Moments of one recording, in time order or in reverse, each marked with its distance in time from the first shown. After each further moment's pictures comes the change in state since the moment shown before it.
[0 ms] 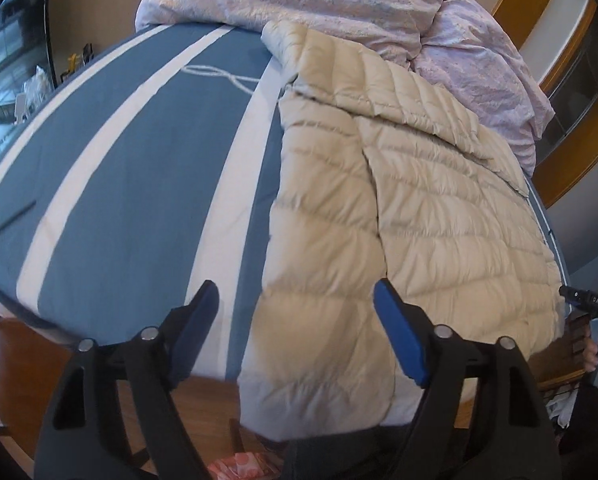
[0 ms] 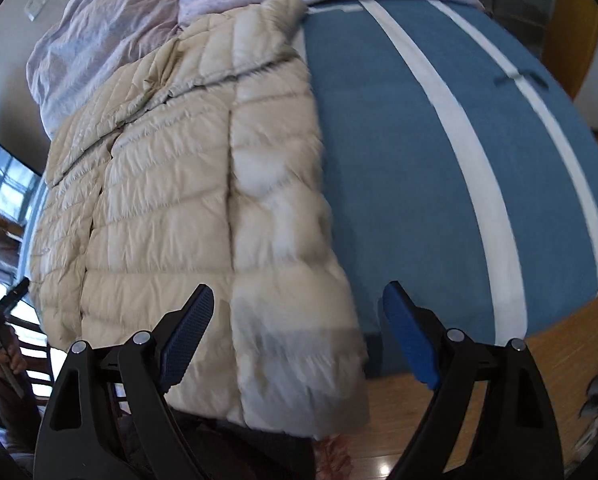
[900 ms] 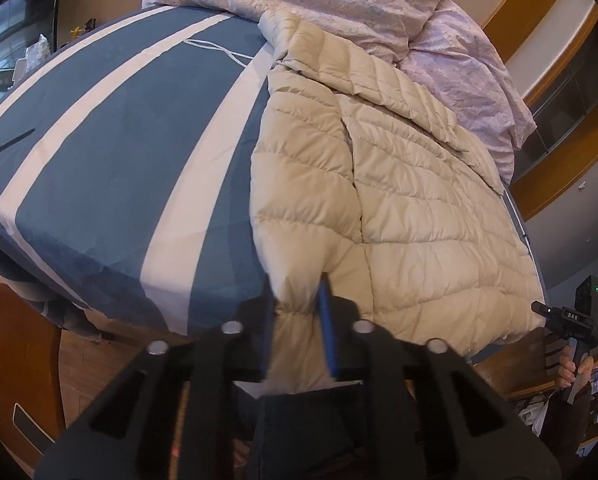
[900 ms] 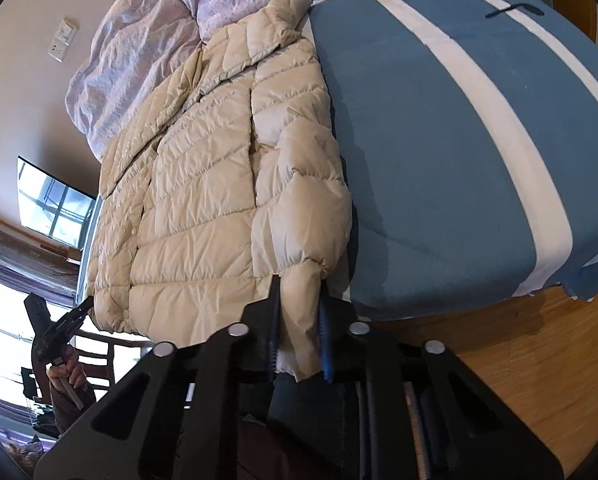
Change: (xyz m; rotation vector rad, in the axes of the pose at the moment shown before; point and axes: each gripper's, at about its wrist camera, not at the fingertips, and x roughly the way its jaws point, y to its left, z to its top) left arm -0.009 -0.004 -0.042 -0.065 -0.023 -0.085; right arm -0.008 -0.025 -0.043 0.090 -0.038 0.236
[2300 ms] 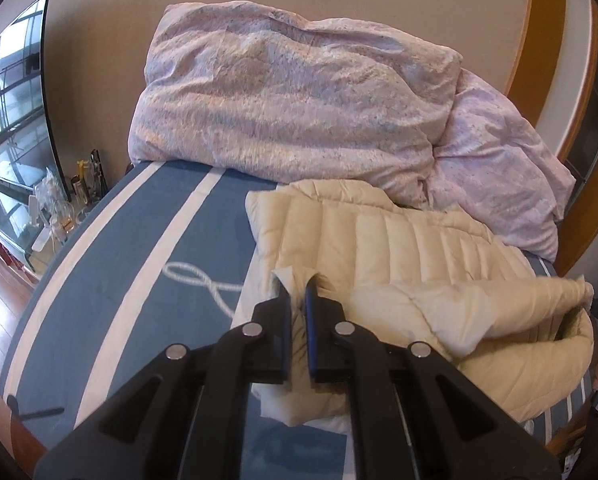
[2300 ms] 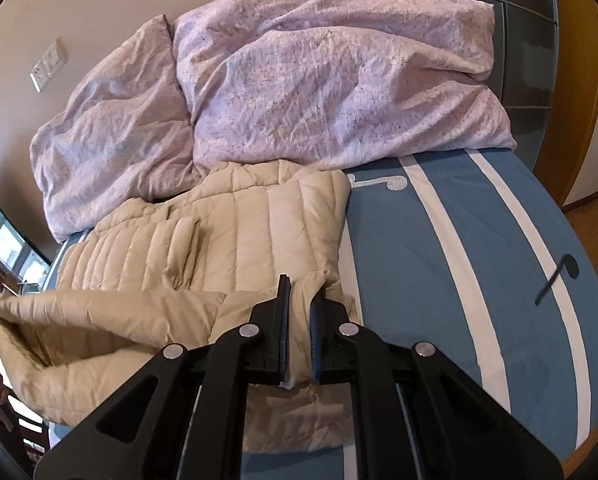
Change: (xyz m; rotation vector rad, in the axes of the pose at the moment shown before) left arm 0.008 -0.061 0.213 0.115 -0.270 0.202; right arm 0.032 0.098 0.203 -0.176 -0.312 -0.237
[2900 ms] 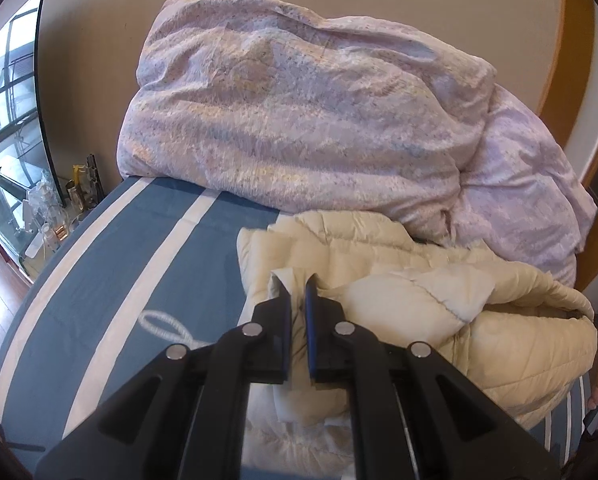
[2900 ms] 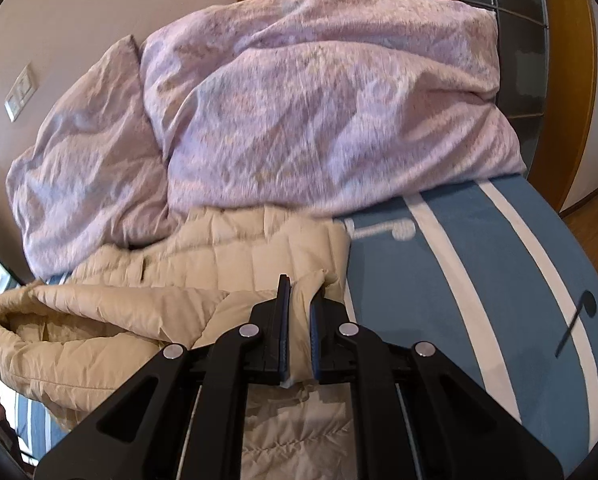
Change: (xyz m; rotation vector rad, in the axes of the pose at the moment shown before) left arm 0.067 -0.002 0.049 -0.055 -0.022 0.033; right arm 0.052 0.001 0.052 0.048 -0.086 -0.040
